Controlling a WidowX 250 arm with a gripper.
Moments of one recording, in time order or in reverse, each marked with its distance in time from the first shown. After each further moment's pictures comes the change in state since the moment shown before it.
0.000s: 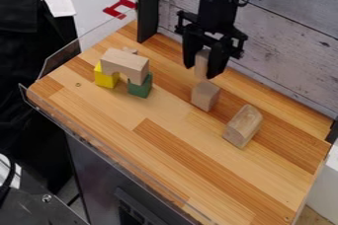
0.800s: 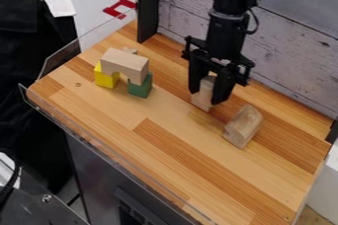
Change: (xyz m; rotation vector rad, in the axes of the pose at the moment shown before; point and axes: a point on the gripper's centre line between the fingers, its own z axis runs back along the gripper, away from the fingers) arm -0.017 -0.017 -0.018 -0.014 0.085 -0.034
